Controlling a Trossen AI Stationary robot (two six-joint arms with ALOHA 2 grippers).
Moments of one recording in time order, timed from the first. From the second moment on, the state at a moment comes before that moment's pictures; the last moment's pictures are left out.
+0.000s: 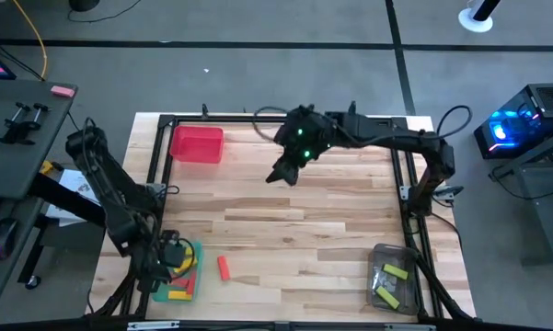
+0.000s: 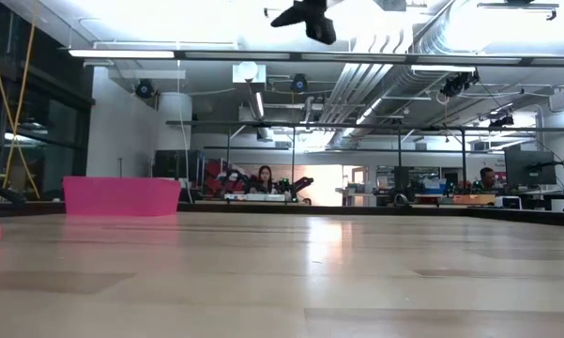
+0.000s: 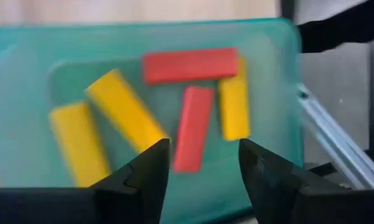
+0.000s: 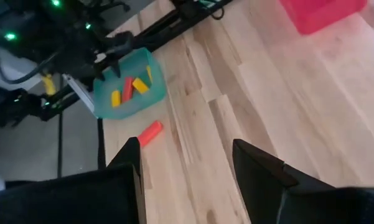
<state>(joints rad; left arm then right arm) -1.03 1.18 0.75 -0.75 0.01 -0.91 -0.13 1.77 1.87 -0.85 -0.29 0.42</state>
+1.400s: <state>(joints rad) -1.00 1.36 0.77 -0.58 0.18 -0.99 0.02 1.77 1.87 -0.94 -0.08 0.37</state>
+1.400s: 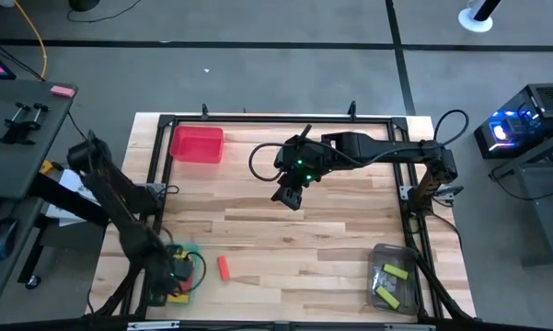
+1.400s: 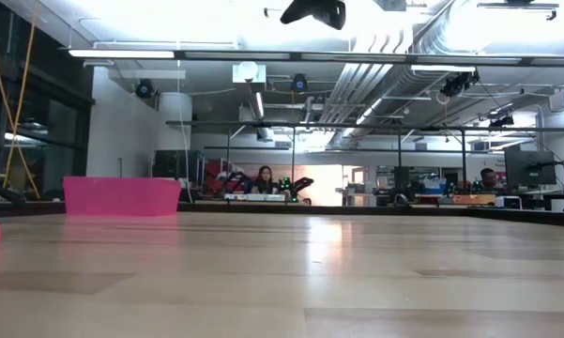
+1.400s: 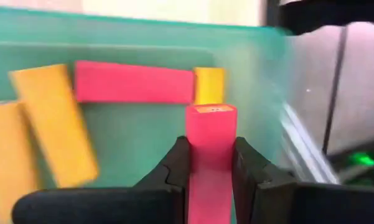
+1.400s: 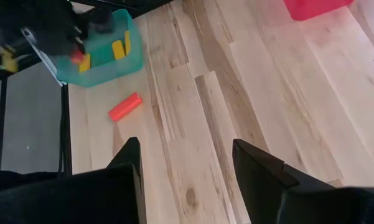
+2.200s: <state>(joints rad) 0.55 1.06 0.89 -0.83 -0.21 0.09 -0.06 1.77 1.87 -0.72 -0.06 0.47</state>
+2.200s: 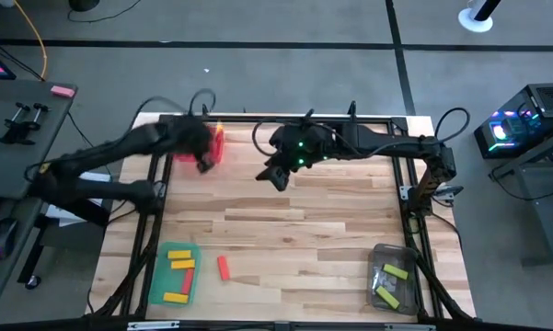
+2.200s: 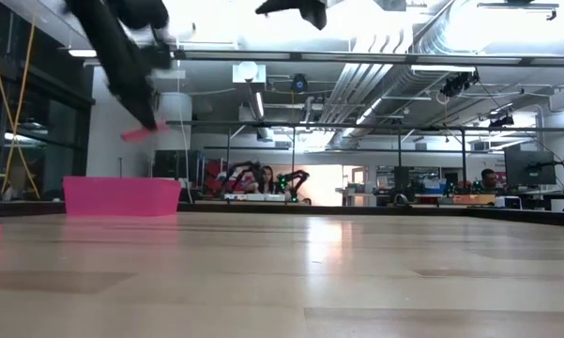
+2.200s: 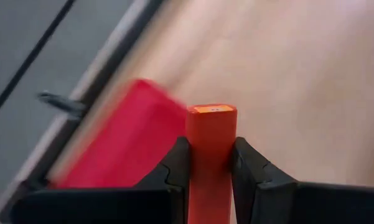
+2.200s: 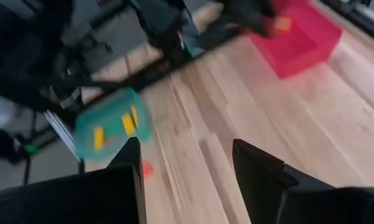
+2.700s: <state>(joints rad) 0.87 1.45 1.01 -0.89 -0.15 0.35 -0.04 1.77 1.87 -0.64 -0.05 0.49</state>
